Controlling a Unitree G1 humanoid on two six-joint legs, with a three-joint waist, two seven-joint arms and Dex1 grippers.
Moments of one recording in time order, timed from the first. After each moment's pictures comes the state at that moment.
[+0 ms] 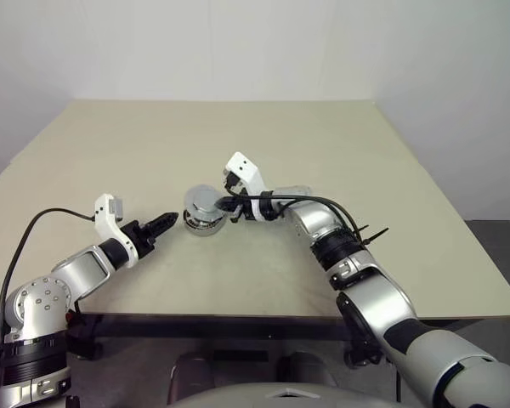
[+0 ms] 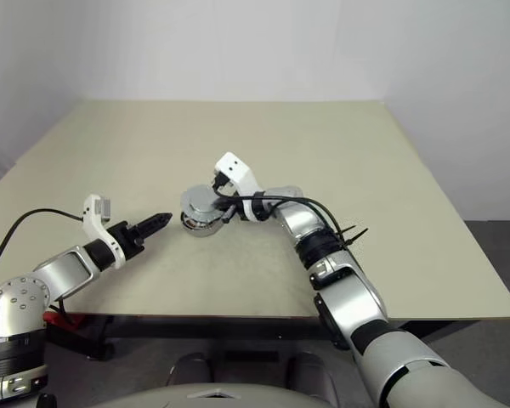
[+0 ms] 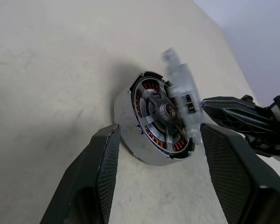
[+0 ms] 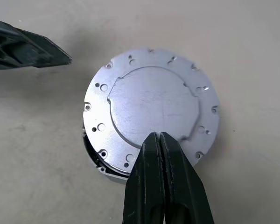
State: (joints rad) left arm -0.11 0.47 0.39 -0.16 -1.15 1.01 -0.14; right arm -0.86 -0.05 0.29 0.67 0.04 0.38 0.82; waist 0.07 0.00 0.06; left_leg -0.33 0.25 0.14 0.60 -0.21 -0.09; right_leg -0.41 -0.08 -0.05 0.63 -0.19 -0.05
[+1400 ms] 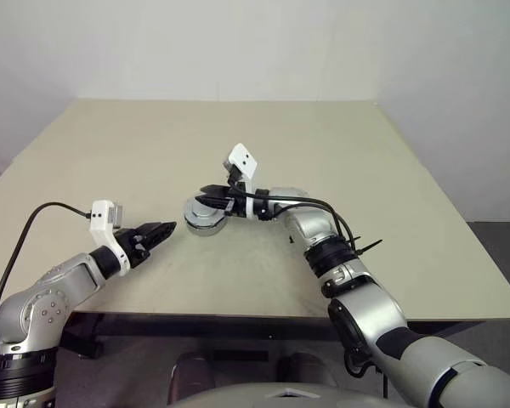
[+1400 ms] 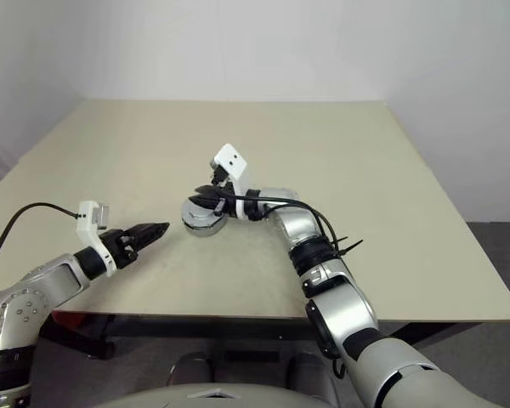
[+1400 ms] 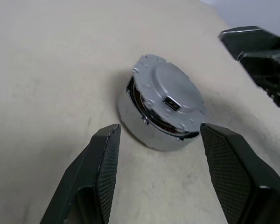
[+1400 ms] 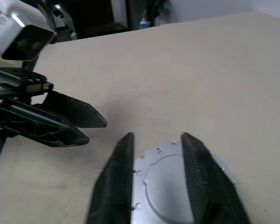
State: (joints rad) left arm -0.03 0.55 0.31 -0.23 -0.87 0.83 -0.45; right arm -0.81 0.03 0.20 0.67 0.13 0.15 0.87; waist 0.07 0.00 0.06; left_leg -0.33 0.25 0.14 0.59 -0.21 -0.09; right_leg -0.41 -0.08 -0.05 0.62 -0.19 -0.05
